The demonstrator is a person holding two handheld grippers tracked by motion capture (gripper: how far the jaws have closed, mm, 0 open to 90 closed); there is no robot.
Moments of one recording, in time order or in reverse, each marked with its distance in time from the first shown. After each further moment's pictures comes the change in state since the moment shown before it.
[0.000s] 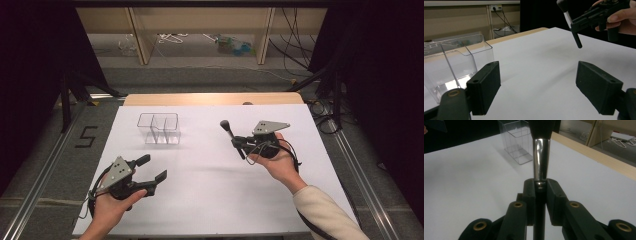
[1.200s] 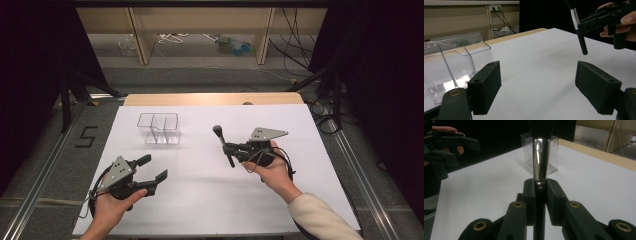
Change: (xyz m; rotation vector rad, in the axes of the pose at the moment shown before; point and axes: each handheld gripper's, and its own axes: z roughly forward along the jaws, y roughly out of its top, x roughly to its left) left arm -0.002 0.001 0.002 -0.005 -0.008 -0.029; right arm 0.029 -0.002 0.005 -0.107 0.124 0.079
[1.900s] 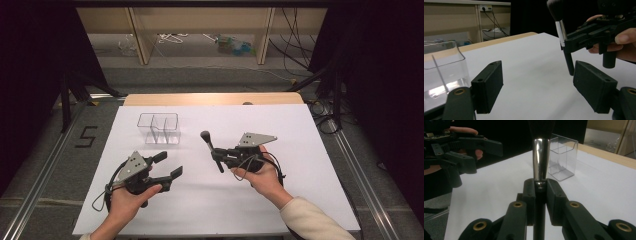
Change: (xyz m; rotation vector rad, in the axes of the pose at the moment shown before) left arm -0.025 0.015 0.034 -0.012 -0.065 -0.068; right arm 0.026 0.001 0.019 -0.015 0.054 -0.013
